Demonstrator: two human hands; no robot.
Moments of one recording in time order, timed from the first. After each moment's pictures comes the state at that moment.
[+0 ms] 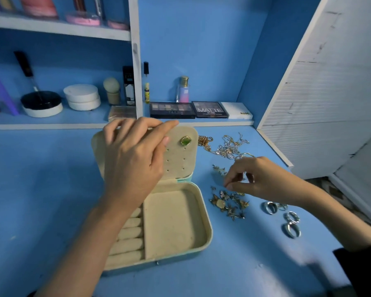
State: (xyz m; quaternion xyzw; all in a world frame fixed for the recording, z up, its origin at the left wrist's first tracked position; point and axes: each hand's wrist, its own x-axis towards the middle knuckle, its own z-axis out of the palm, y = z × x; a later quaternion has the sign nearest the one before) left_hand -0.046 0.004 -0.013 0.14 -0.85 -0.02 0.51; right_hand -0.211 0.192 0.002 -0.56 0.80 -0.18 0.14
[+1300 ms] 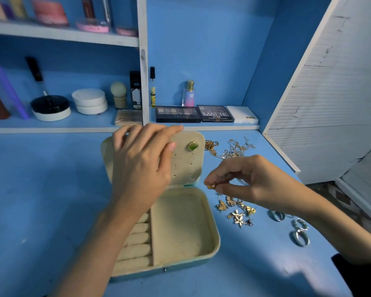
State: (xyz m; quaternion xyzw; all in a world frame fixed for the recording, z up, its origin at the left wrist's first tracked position) left_hand -0.044 0.006 -0.010 0.15 -0.86 -0.05 0.49; right_hand -0.172 0.176 0.025 -0.55 0.72 -0.36 0.23
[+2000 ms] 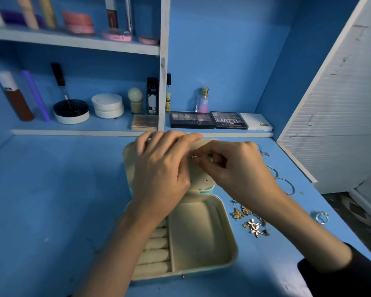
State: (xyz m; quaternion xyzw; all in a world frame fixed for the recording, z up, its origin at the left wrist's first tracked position) left_hand -0.041 0.008 -0.005 0.16 -0.86 -0.07 0.48; right_hand -0.142 0.114 0.023 -0.53 0.78 -0.34 -0.07
